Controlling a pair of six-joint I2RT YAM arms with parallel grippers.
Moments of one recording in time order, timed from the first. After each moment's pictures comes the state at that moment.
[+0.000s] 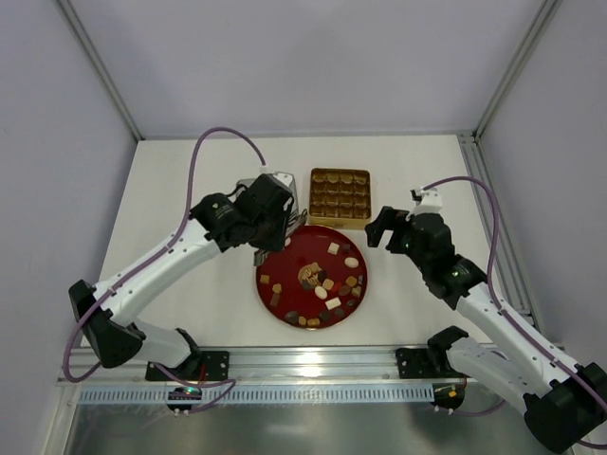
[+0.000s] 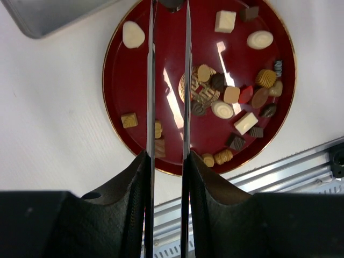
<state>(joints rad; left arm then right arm) -0.84 1.37 1.44 -1.05 -0.19 -0.49 0.48 0.85 0.64 -0.22 0.20 0.47</state>
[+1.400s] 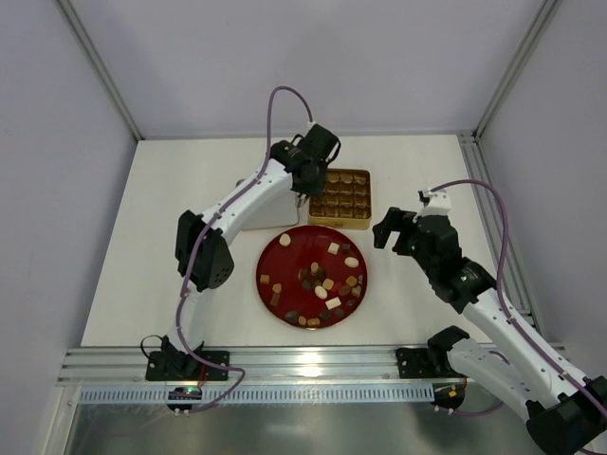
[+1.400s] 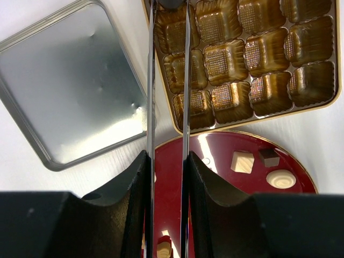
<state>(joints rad) -0.71 2.13 2.14 -0.99 -0.26 -0.31 0.48 0.78 0.67 -0.32 0.25 0.46</state>
